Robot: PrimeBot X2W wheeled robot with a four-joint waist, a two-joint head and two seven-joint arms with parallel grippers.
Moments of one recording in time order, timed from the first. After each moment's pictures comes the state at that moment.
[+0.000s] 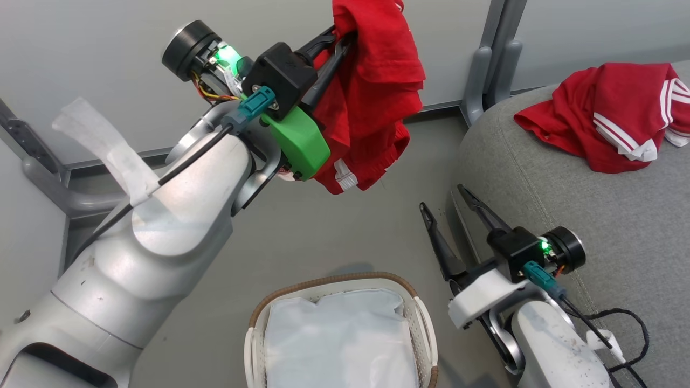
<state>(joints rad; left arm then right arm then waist) -1.02 0.25 -0.85 0.43 -0.41 -0.13 -0.14 -0.30 -0.05 0.27 0.28 0.04 0.13 -0.26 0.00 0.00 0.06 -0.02</state>
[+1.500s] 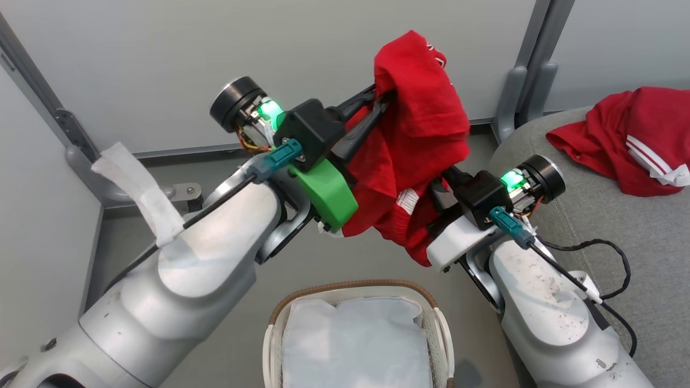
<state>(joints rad) -0.92 0.24 -0.94 0.31 -0.51 -0.10 -0.13 -0.54 -0.05 0.37 0.37 -0.03 0.13 -0.26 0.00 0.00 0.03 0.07</state>
